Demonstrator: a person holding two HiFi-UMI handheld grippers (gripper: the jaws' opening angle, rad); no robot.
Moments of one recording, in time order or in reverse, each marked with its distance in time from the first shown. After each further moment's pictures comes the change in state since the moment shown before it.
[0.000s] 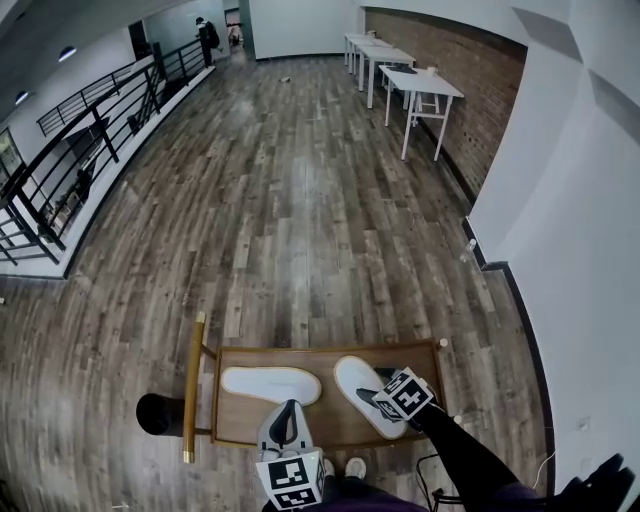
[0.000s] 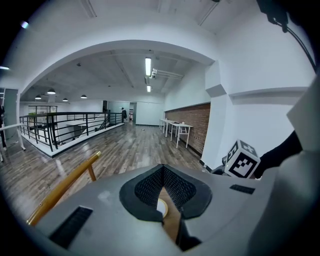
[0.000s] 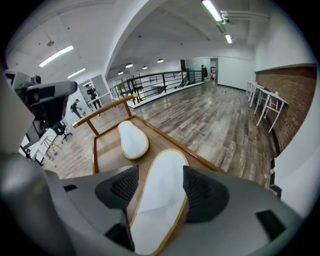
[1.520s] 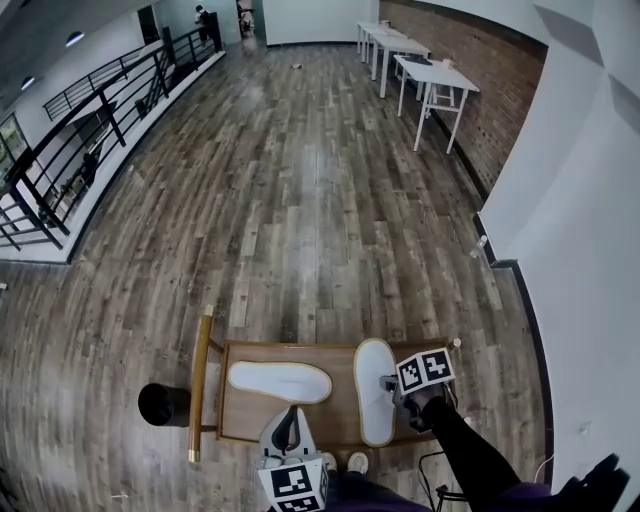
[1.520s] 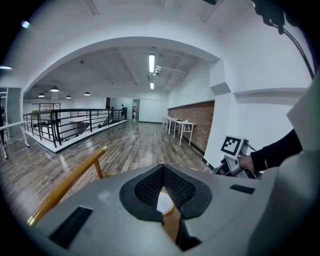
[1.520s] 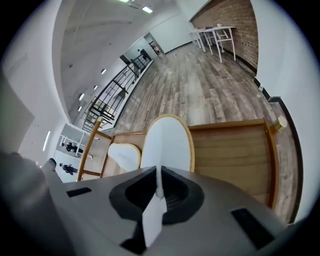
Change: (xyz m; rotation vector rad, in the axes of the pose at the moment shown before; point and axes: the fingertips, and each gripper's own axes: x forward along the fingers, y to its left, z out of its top) left arm -0.003 0.021 -0.014 -0.026 0.034 0.033; right arm 0.004 -0.020 -0.011 0.716 0.111 0.084
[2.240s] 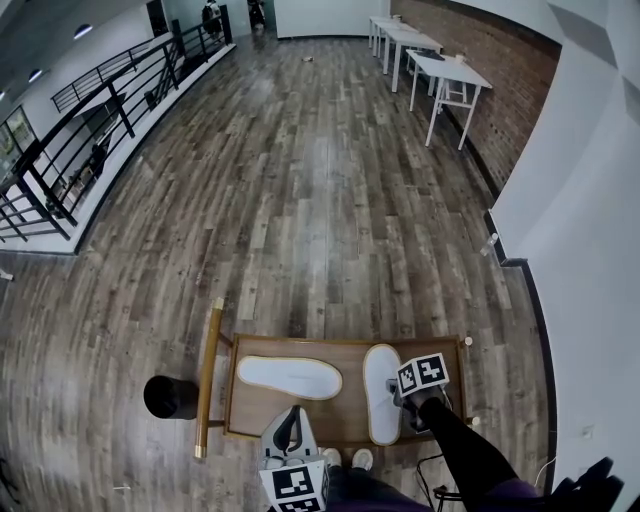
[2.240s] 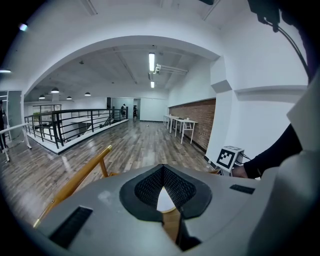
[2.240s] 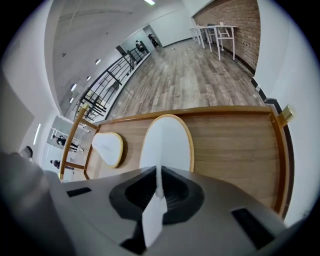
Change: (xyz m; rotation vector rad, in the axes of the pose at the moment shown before) left arm -0.006 0.015 -0.005 0.012 0.016 0.016; right arm 0.044 -0.028 -0.022 -0.022 0.068 -0.101
